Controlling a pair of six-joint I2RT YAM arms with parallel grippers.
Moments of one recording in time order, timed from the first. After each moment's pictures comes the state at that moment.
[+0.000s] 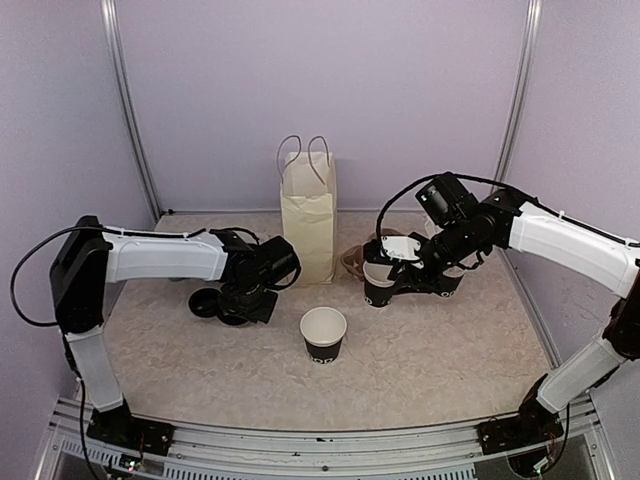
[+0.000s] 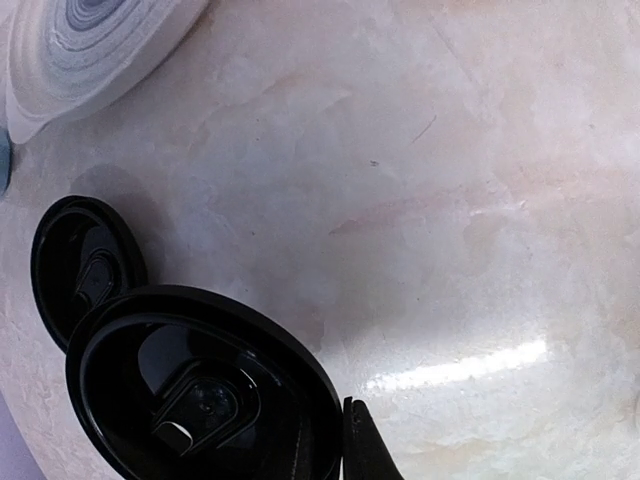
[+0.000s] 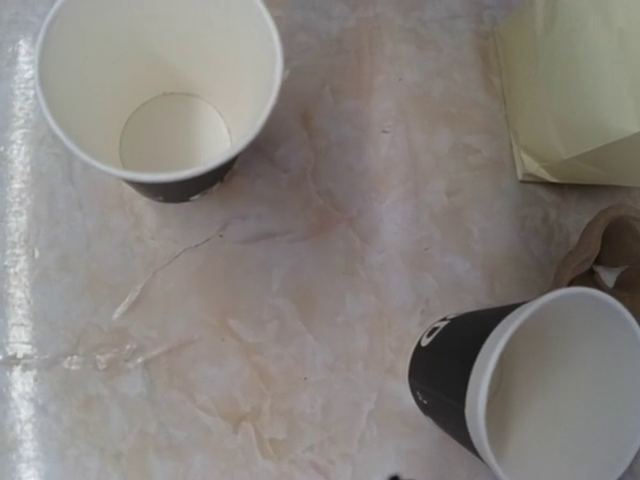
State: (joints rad) left arm -0.85 1.88 1.33 -0.87 -0.39 -0.54; right arm 0.69 1.47 1.32 -0.84 -0.27 -0.81
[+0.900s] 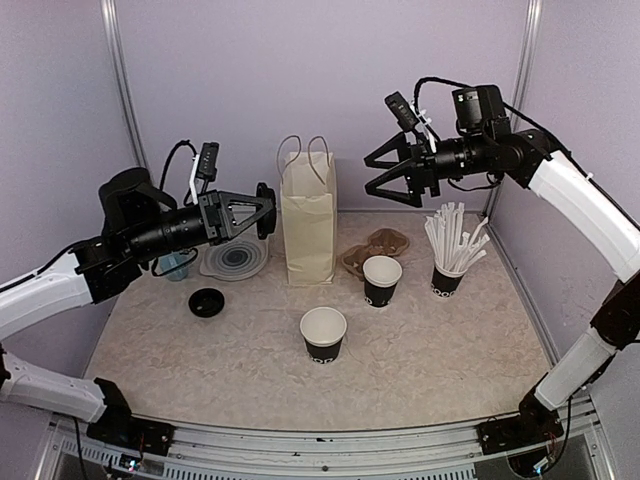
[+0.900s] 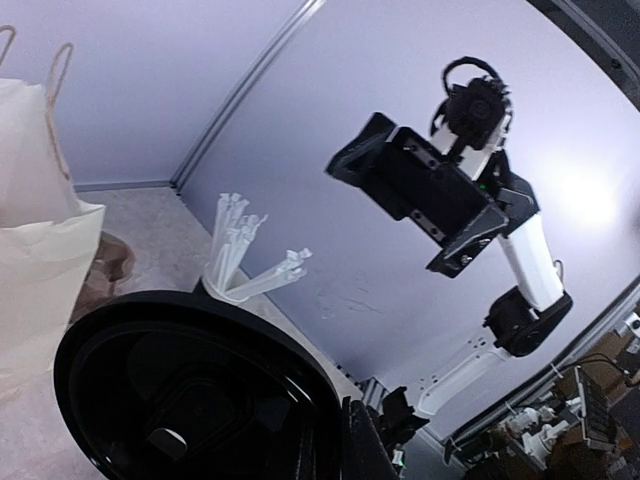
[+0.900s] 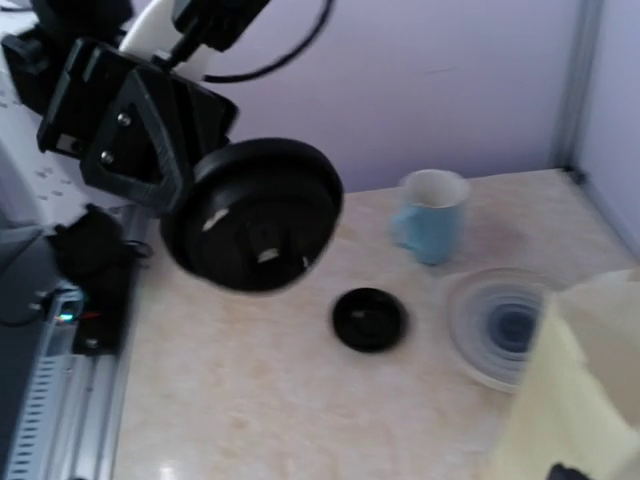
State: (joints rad) left arm -0.75 1.10 0.96 0.17 0.37 -0.69; right arm 0.57 1.55 1.79 -0.65 -0.86 -0.31
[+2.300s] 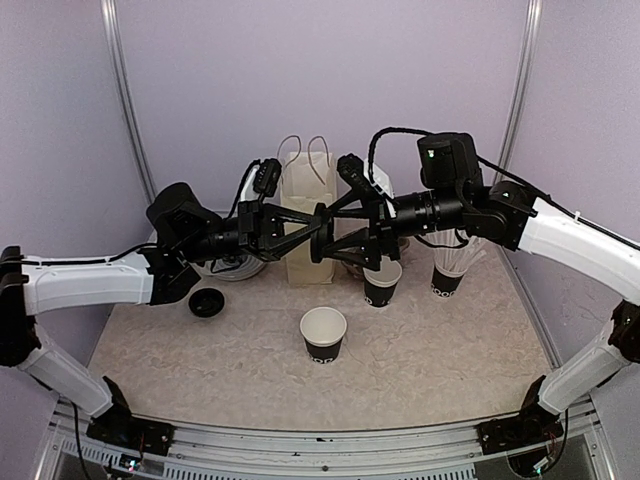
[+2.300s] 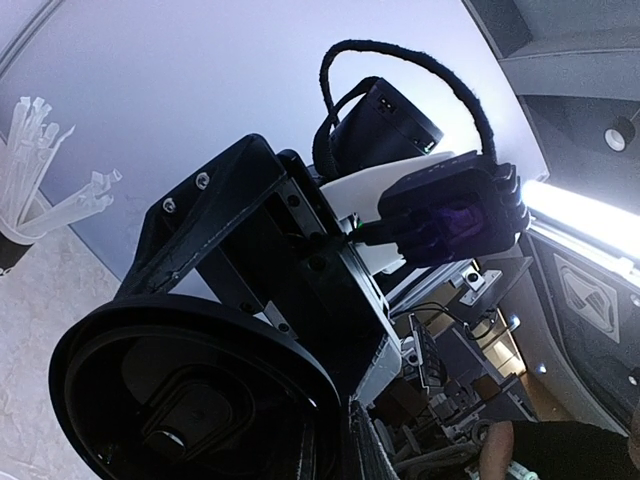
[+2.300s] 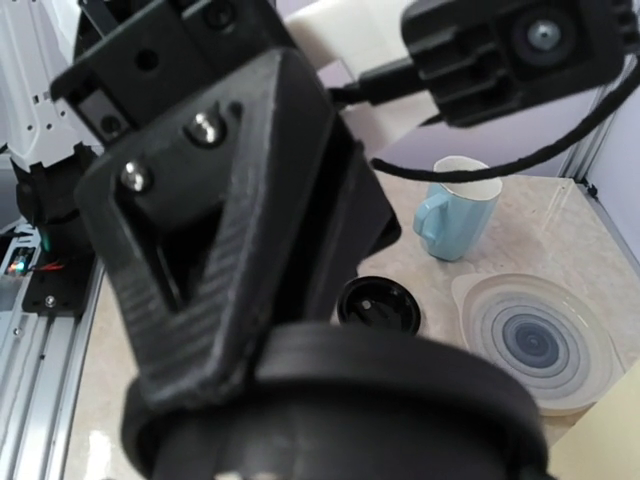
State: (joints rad) left arm -0.81 1.43 0.94 0.80 0.75 -1.12; right arm 0.87 1.44 1.42 -0.34 -0.54 -0.33
